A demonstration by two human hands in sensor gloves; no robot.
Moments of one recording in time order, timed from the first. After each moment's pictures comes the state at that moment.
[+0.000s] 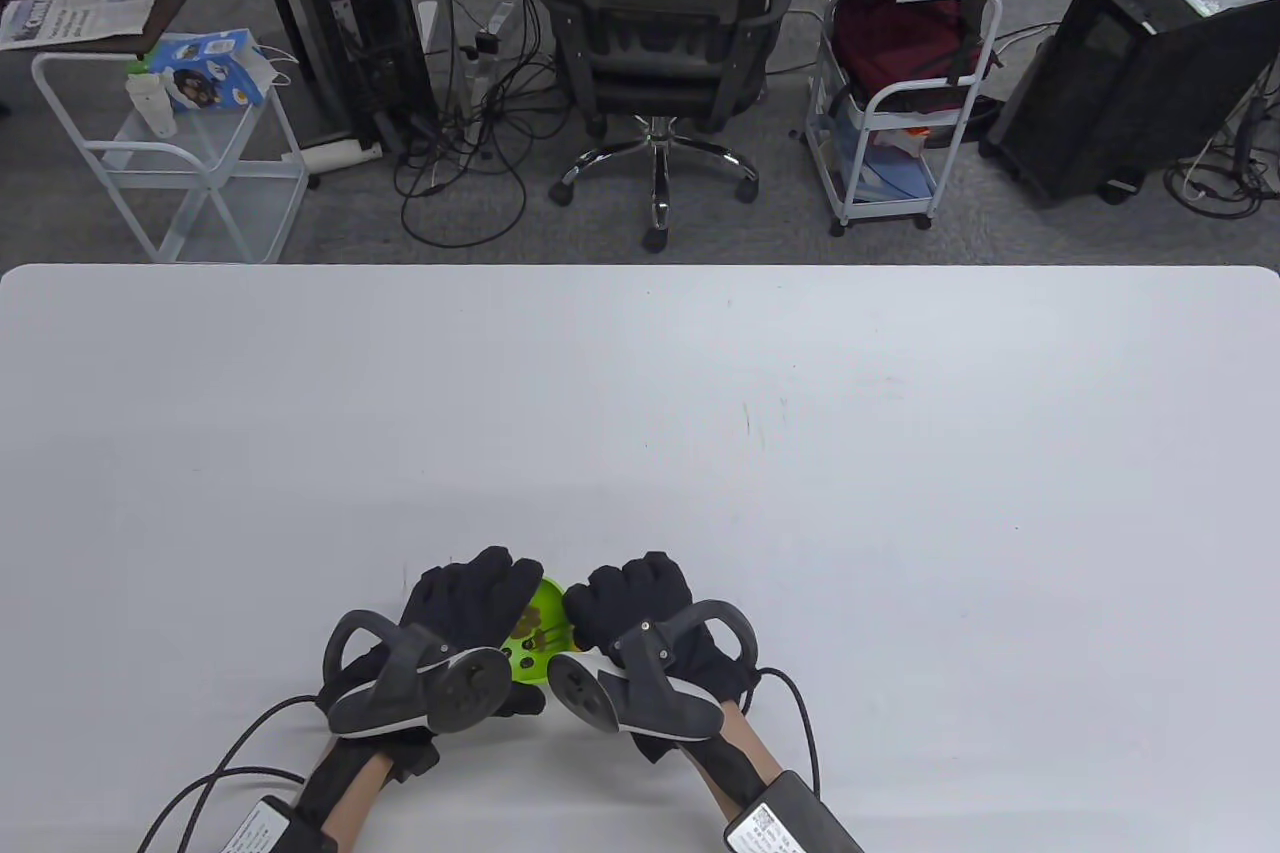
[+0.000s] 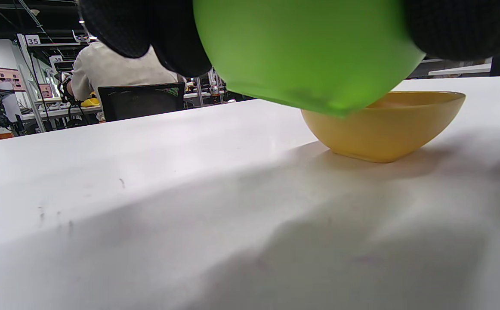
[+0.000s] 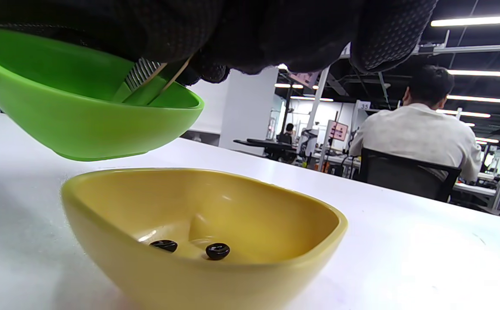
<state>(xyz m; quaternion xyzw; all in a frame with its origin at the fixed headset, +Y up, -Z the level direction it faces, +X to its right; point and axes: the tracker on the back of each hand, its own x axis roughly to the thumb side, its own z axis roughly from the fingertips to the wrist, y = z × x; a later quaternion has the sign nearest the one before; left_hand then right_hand) -0.200 -0.702 -0.257 0.00 -0.30 -0.05 0.95 -0.033 -0.694 -0.251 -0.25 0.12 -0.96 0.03</state>
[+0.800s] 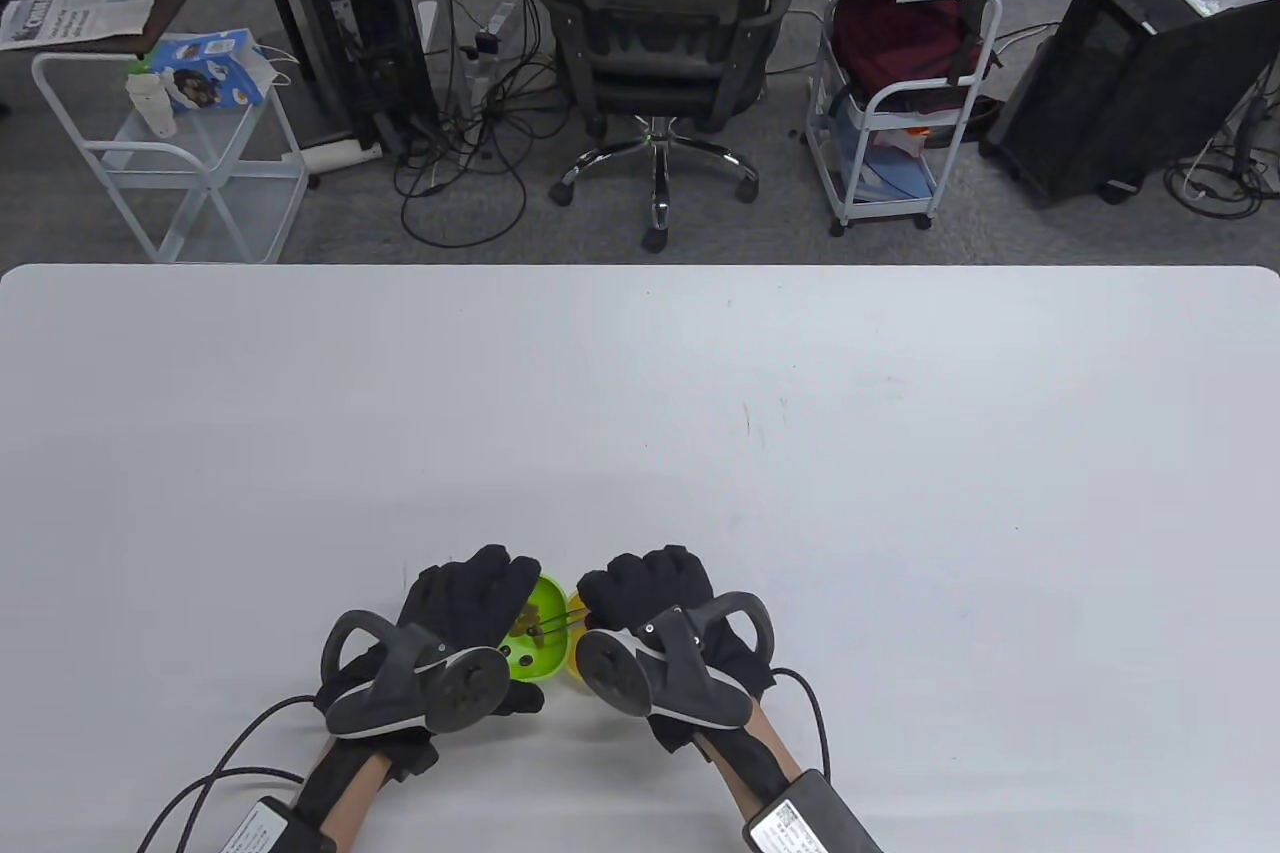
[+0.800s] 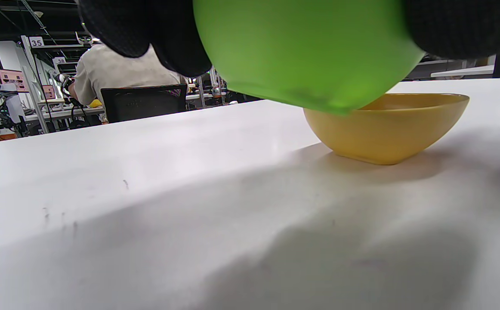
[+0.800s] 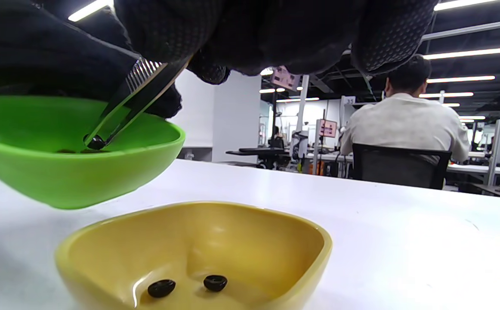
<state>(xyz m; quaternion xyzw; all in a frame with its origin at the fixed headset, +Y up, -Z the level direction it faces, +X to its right) -0.201 -0.702 -0.257 0.01 -0.30 -0.05 0.95 -0.011 -0.682 -0.258 -0.22 0.11 -0.97 -0.04</state>
